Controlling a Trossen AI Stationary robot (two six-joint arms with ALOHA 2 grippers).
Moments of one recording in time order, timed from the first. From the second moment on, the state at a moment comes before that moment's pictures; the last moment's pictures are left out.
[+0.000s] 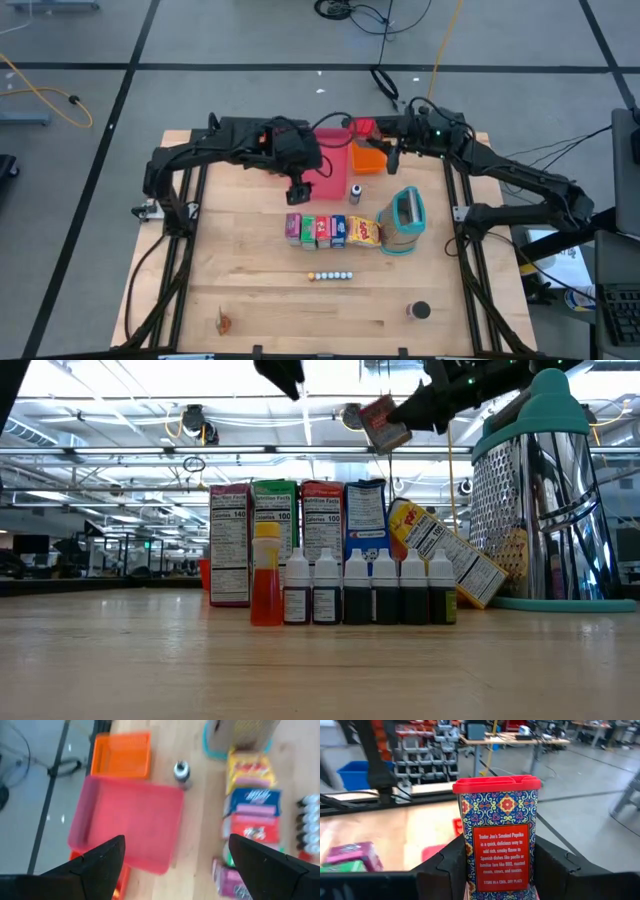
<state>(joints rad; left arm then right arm) 0.09 1.79 2.09 -1.29 -0.20 0.06 -0.58 1.07 0.88 -0.01 -0.21 -0.12</state>
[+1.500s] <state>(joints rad) -0.19 1.20 0.93 -0.46 -0.35 -0.25 -0.82 1.37 0.57 0.59 -0.29 0.09</state>
